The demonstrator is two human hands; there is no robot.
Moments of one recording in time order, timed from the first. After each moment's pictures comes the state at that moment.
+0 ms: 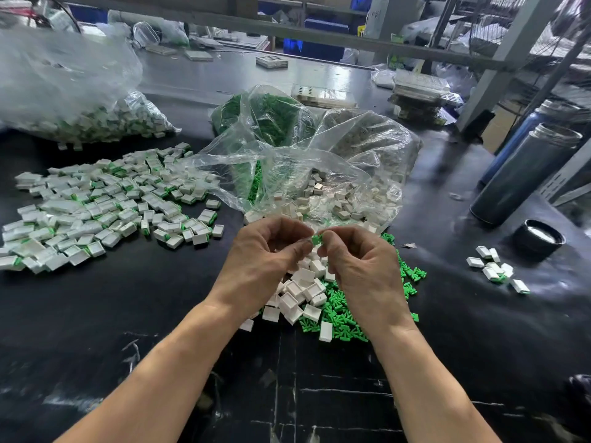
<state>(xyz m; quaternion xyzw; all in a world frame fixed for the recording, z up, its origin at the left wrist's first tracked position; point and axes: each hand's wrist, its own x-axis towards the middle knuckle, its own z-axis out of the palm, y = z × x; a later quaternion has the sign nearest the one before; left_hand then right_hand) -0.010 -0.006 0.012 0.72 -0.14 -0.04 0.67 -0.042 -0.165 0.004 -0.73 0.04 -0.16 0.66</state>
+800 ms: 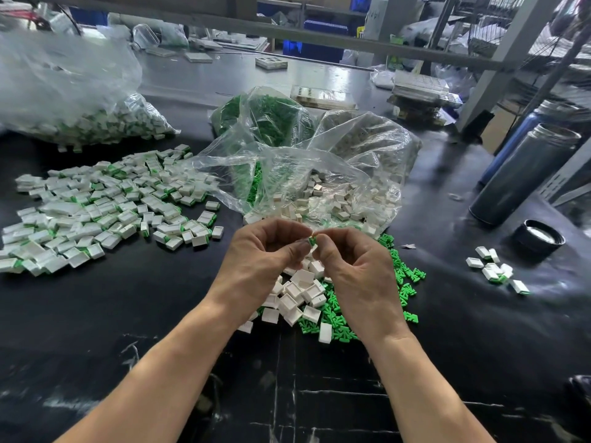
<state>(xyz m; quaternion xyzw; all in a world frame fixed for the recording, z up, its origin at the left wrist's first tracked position) -0.007 -0.007 0.009 0.67 -0.13 -0.05 0.73 -0.049 -0.157 0.006 -0.77 0.03 -0.18 0.61</state>
